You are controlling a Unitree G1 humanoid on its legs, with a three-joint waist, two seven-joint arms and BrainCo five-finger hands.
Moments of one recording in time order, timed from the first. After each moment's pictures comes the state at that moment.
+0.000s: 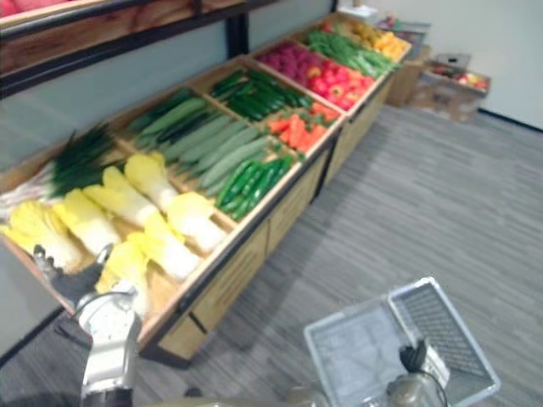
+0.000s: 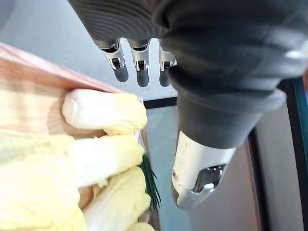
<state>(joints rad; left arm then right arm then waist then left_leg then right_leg) 0.12 -0.05 0.25 -0.06 0.09 -0.04 0.81 0.22 -0.21 -0.28 0.56 -0.63 0.09 -0.42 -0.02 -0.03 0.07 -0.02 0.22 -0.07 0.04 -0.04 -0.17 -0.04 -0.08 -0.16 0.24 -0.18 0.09</state>
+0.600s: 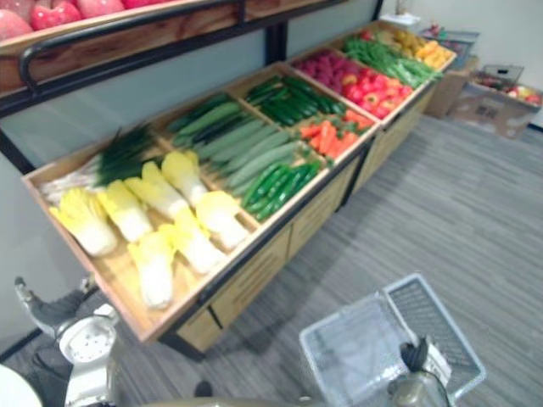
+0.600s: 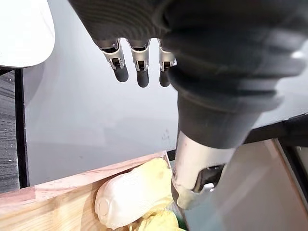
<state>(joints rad) 0.14 0.00 0.36 0.06 0.10 -0.01 0.77 0.23 -0.22 -0.29 0.56 -0.63 0.06 -0.43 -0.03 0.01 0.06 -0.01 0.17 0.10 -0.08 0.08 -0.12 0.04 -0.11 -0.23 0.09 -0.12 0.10</state>
